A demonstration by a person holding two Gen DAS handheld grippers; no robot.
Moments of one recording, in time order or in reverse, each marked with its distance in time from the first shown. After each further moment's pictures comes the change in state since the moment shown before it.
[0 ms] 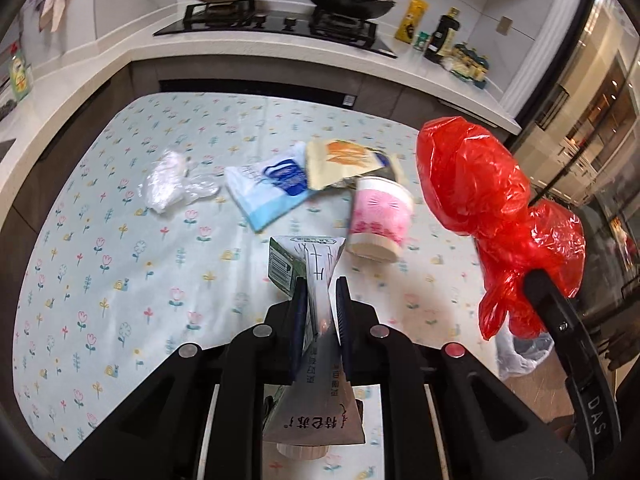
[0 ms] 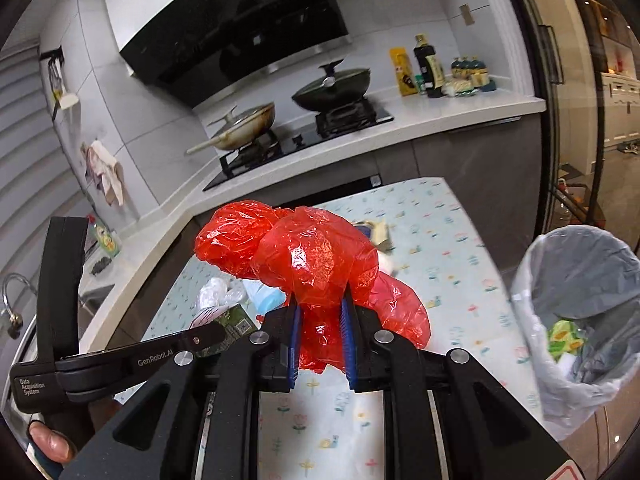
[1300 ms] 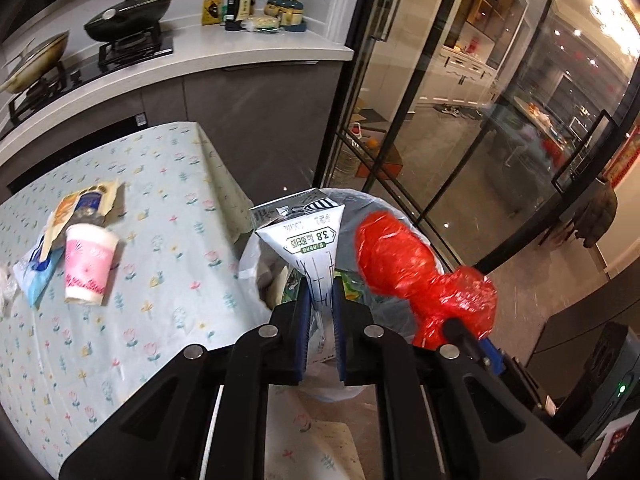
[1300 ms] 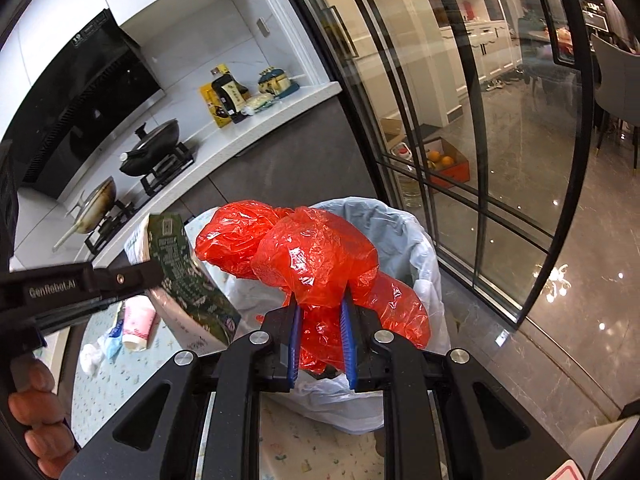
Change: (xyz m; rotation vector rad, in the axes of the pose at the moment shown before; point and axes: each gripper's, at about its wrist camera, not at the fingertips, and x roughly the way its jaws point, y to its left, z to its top) left arm 0.048 -0.281 -0.030 0.407 0.072 -0.253; right arm -0.087 -0.235 -0.024 0.338 -0.049 -0.394
